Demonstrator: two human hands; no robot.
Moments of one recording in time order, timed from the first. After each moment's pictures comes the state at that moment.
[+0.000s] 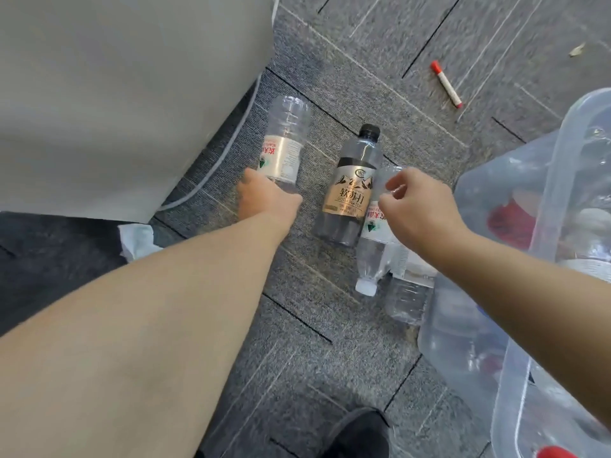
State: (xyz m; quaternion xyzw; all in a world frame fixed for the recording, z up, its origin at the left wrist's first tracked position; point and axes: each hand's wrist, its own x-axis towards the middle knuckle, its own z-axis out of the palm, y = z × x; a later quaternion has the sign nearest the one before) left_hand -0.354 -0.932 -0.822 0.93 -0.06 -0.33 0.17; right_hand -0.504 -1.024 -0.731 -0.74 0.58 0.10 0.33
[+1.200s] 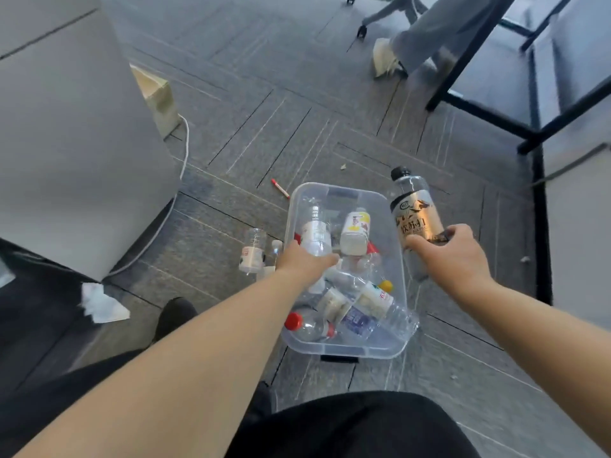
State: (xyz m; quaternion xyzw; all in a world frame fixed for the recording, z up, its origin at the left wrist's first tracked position) left_hand -0.624 -0.932 -0.512 0.77 -0.25 -0.53 0.25; right_hand -0.813 -1.001 -0.443 -0.61 0.73 -0.12 0.28
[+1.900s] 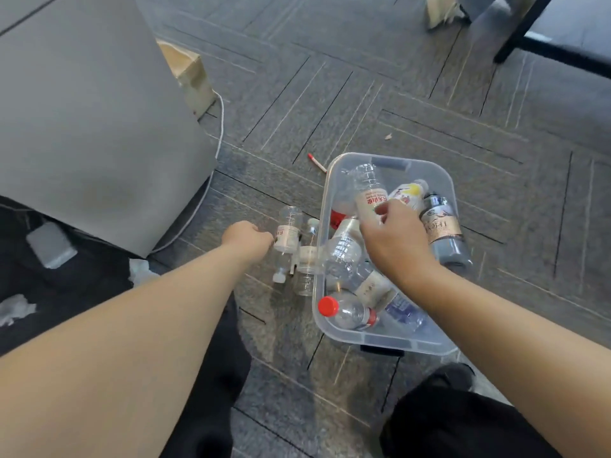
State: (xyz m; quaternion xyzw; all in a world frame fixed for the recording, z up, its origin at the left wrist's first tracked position) left_hand -0.522 -0.899 -0.570 0.88 -0.23 -0.38 0.14; right_hand -0.713 -0.974 -0.514 -0.70 0.61 -0.12 0.35
